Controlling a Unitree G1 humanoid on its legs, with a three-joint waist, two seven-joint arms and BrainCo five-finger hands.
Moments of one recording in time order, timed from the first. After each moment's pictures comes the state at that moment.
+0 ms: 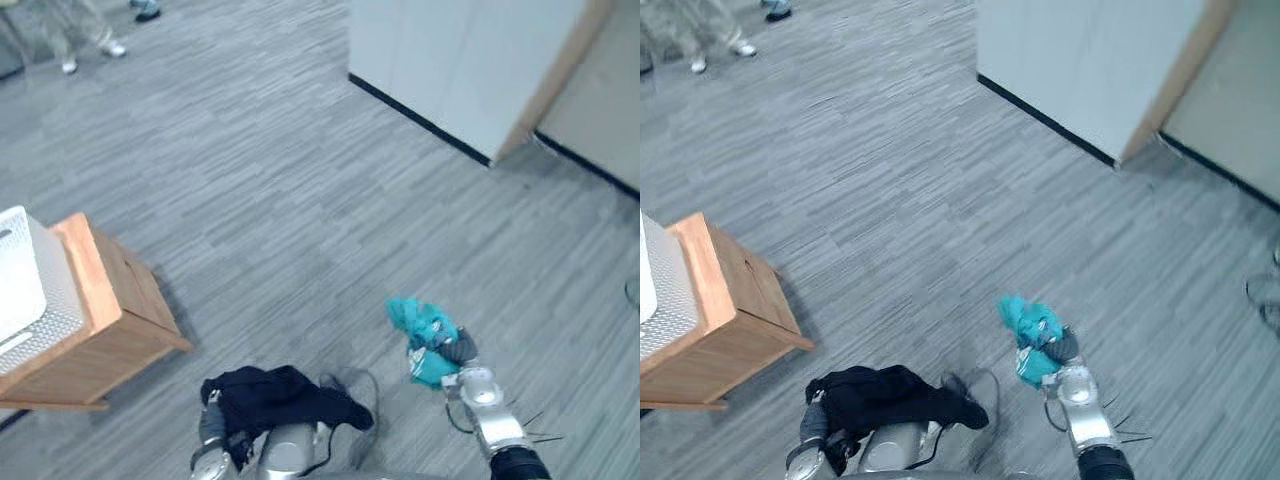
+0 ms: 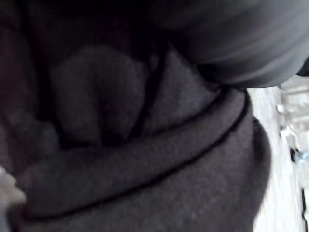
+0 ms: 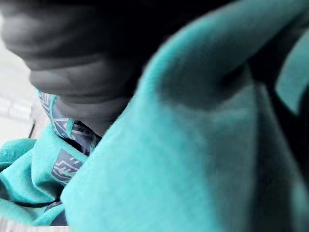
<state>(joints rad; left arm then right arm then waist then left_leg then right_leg) 0.32 -0.07 0.23 0.44 -0.19 0.02 0.20 -0.01 -0.15 0.03 0.49 -0.22 0.07 -0.14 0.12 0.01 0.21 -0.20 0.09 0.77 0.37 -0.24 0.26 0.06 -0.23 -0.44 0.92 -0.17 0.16</state>
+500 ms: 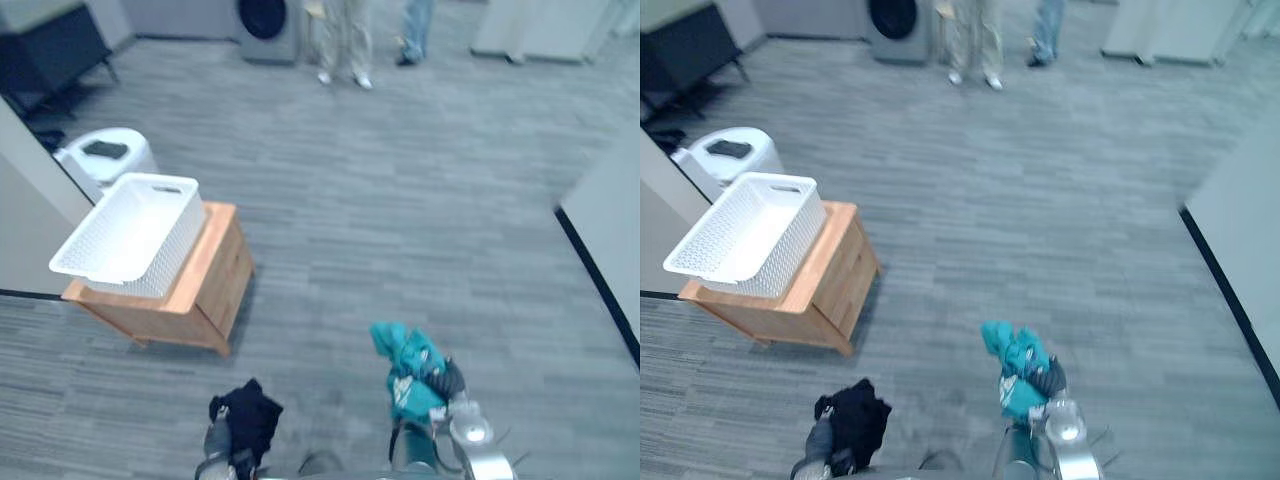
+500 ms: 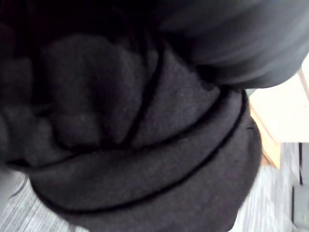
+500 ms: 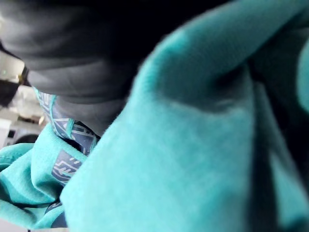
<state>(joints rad) 0.36 -0.02 0.12 0.55 -0.14 0.02 0.22 0.21 -0.09 0.01 0.38 -0.20 0.06 -0.10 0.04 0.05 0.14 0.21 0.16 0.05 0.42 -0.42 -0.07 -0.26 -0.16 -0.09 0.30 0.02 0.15</state>
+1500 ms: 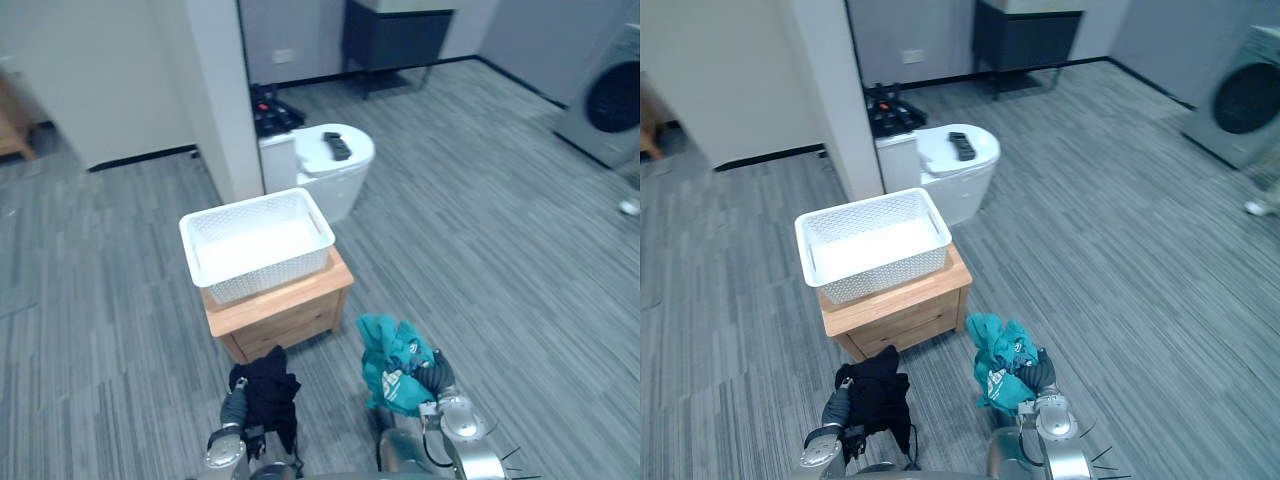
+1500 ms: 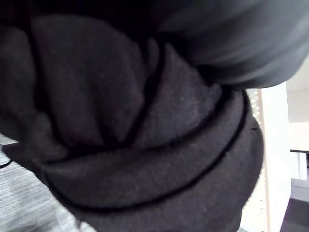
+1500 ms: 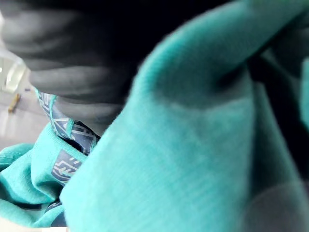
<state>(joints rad) 0.22 0.07 -0.01 0.54 -0.07 0.03 0.18 0.22 -0.01 0.00 0.29 -0.22 0.05 -0.09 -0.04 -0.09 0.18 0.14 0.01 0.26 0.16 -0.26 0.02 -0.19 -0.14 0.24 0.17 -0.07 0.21</state>
